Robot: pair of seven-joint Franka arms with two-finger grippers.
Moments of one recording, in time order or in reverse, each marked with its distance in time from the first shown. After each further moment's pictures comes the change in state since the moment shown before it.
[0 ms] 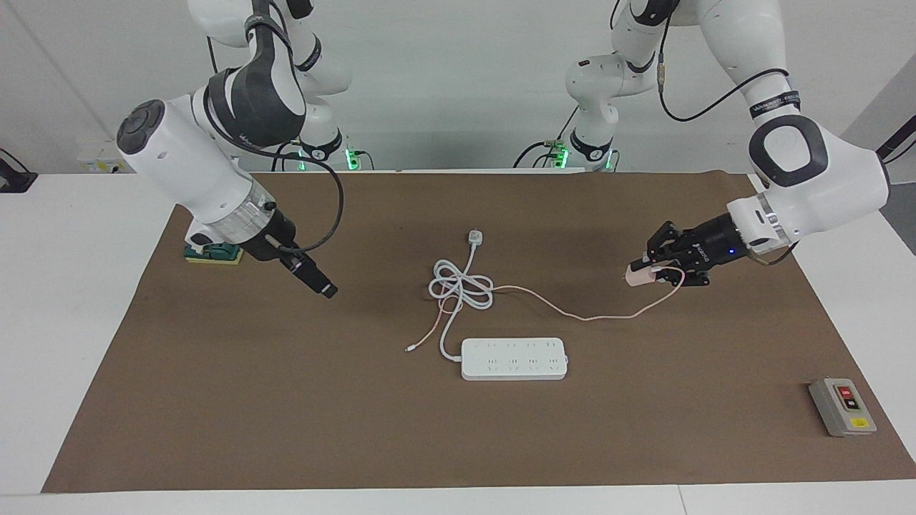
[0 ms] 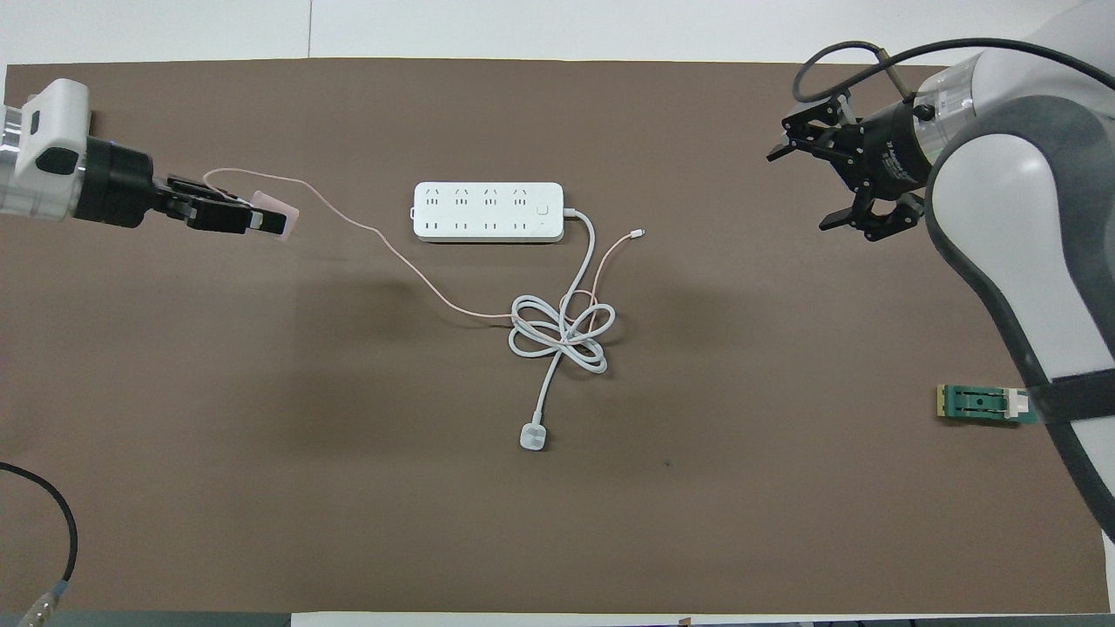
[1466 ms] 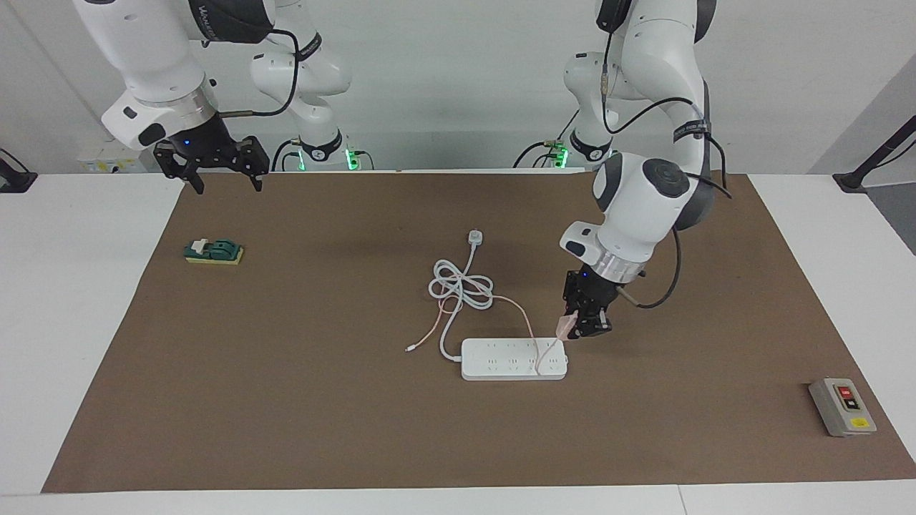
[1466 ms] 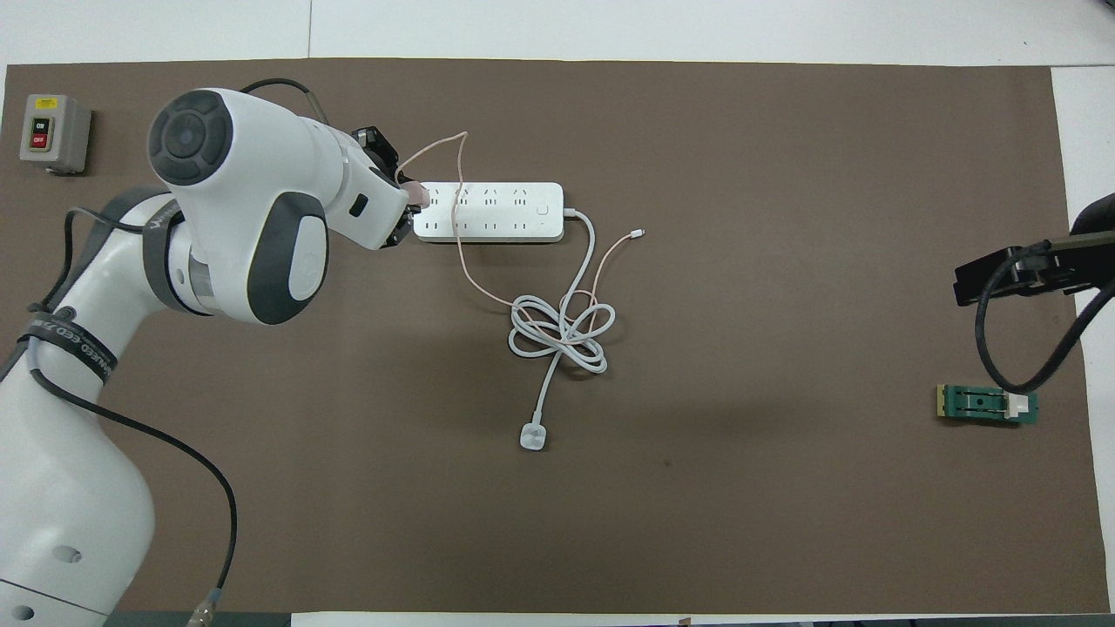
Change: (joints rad) left arm -0.362 0.088 -0.009 -0.093 0.536 0.575 0.475; right arm -0.055 -0.283 0.002 -0.070 -0.363 -0.342 -0.732
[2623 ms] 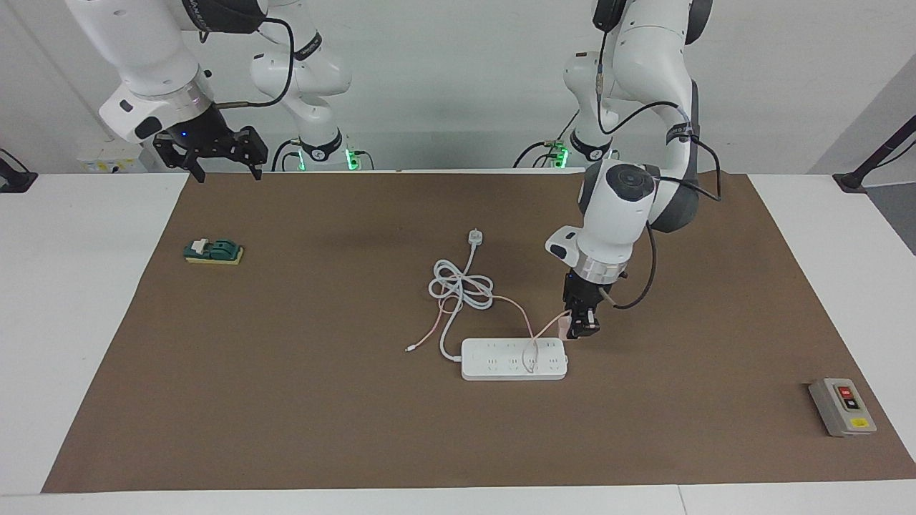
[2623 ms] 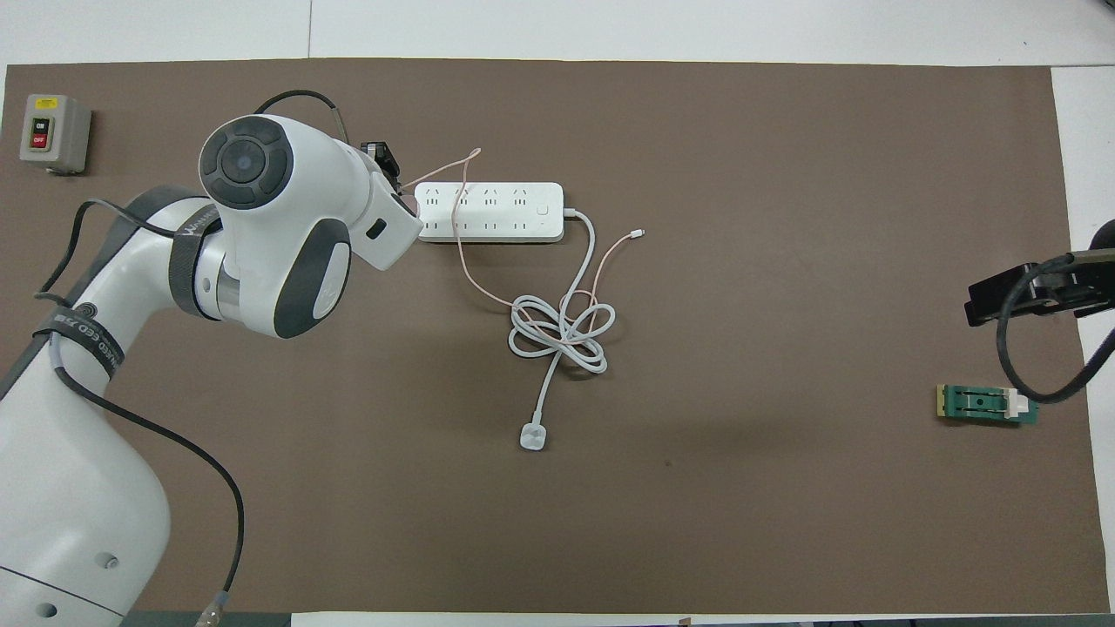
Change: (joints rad) left arm -0.021 0.000 0.014 -0.026 0.181 0.015 -0.002; right arm -0.015 -0.014 -0.010 -0.002 0.025 -0.053 0.003
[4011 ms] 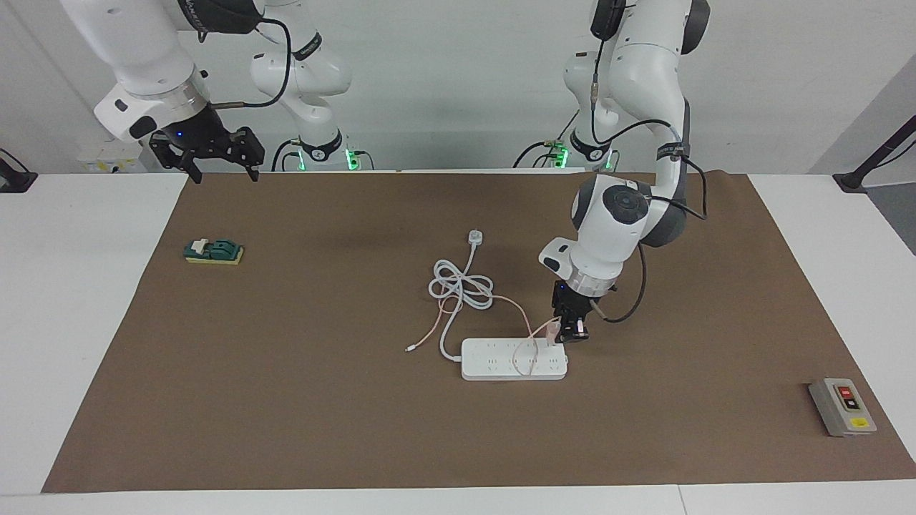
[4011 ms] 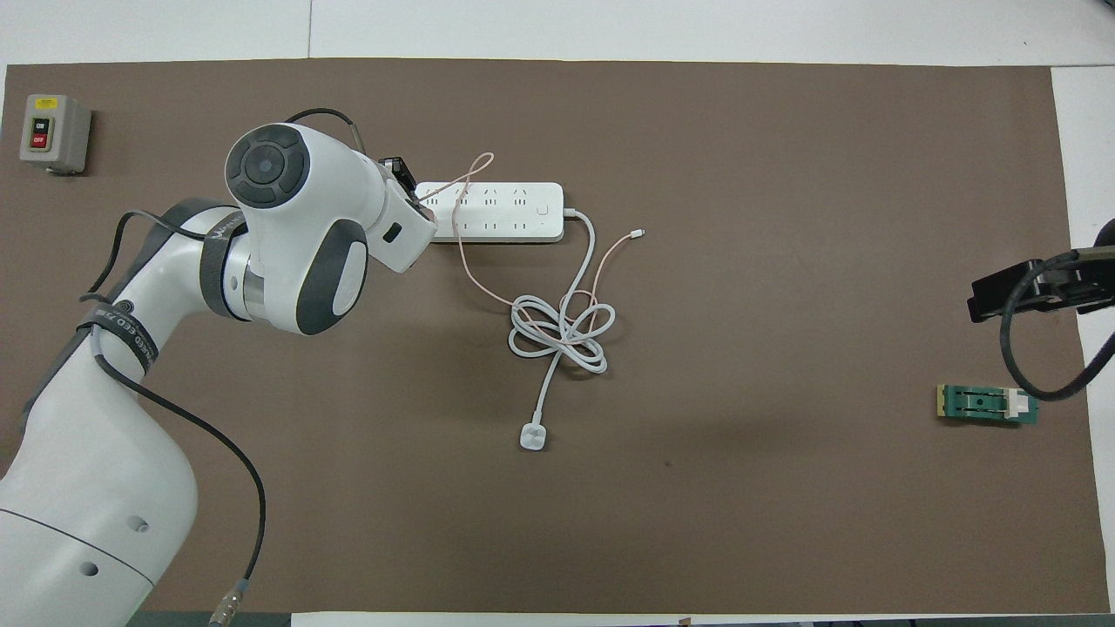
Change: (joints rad) left arm -0.002 0.058 -0.007 -0.004 -0.082 0.024 0.000; right arm -0.004 0.000 0.004 0.000 0.000 0.011 0.000
